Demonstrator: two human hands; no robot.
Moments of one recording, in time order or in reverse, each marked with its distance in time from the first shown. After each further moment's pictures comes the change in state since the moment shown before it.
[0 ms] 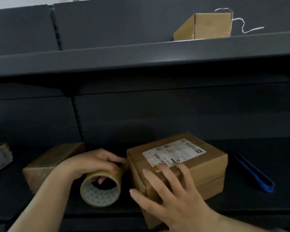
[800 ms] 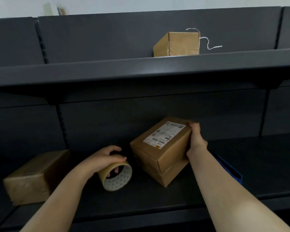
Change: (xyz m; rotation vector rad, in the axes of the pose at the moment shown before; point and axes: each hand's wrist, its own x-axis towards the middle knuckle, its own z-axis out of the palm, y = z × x) left_hand 0.045 0.015 0.026 -0.061 0.257 -0.056; right_hand 0.019 0.151 0.042 1.429 0.639 2.122
